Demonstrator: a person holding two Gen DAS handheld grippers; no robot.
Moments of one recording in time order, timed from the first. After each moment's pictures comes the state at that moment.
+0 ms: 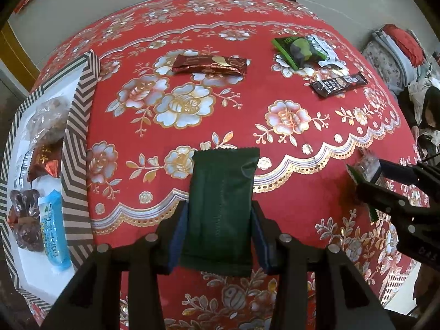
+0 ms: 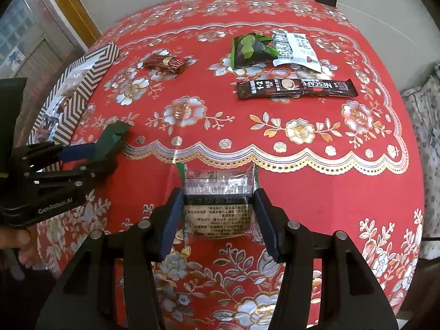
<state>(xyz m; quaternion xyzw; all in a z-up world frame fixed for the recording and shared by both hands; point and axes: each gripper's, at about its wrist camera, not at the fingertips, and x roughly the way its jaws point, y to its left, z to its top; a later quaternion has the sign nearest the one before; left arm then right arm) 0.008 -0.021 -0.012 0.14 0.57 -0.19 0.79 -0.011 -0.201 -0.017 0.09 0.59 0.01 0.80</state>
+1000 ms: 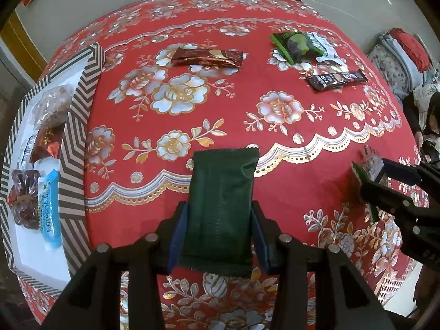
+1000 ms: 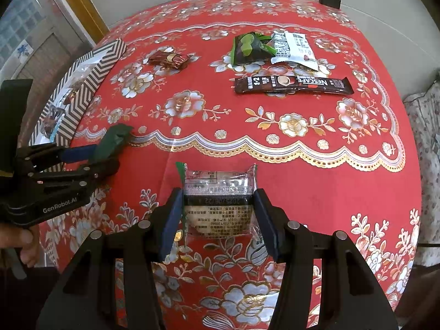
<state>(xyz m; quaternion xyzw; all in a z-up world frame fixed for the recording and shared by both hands) -0.009 -0.026 -0.010 0.13 0.57 -0.17 0.79 -0.025 -0.205 -0.013 0.08 0.59 0.02 0.81</state>
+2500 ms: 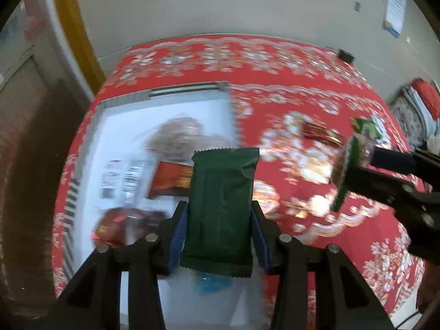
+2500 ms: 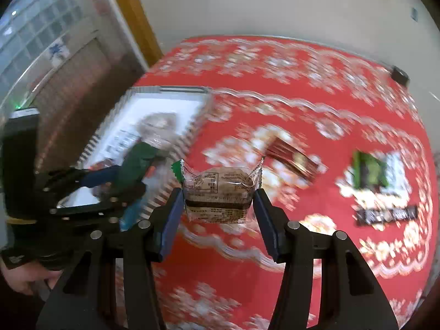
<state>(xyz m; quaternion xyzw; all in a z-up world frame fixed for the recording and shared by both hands) 0.067 0.130 0.044 0.07 0.51 -0.11 0.85 0.101 -0.047 0.045 0.05 0.53 0.11 0.84</state>
